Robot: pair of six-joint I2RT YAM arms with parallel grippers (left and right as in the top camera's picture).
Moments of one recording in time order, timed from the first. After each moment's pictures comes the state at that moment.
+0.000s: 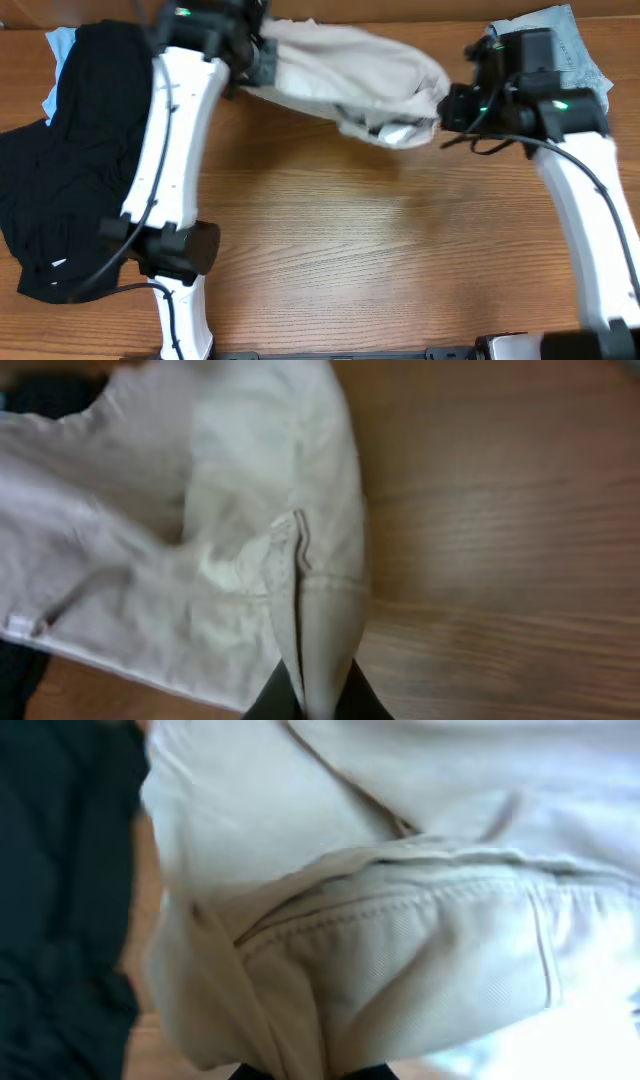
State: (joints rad) left arm -0.24 2.13 2.62 -1.55 -0.02 -0.16; right arm 0.09 1.52 1.61 -1.02 -0.27 0.23
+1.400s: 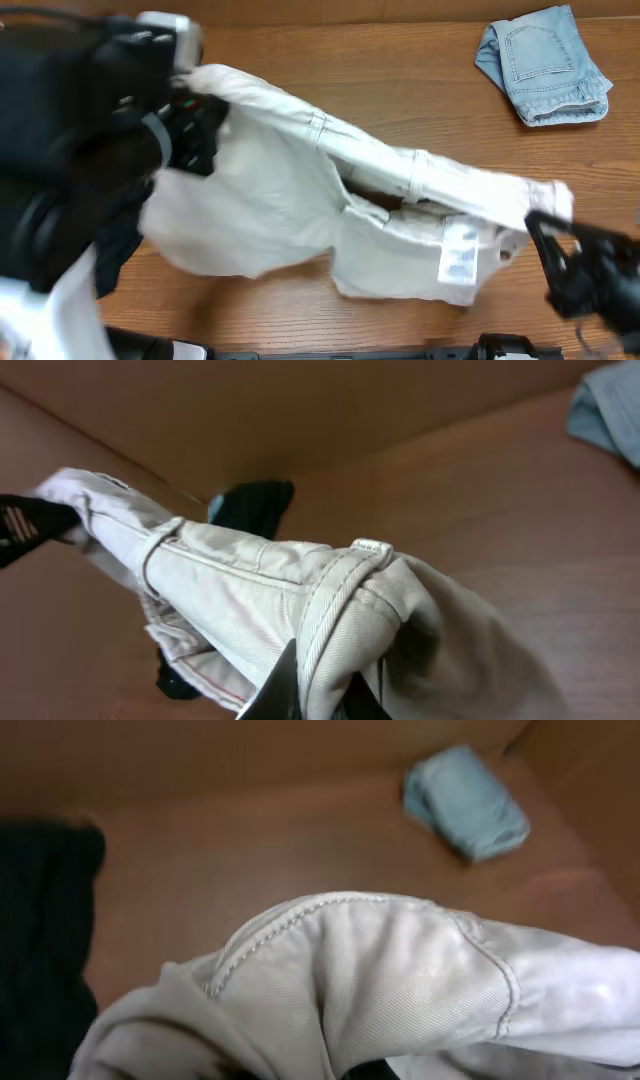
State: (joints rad) left arm -0.23 1.61 2.53 -1.69 0.24 -0.12; right arm -0.07 0.99 1.99 -1.58 -0.47 0.34
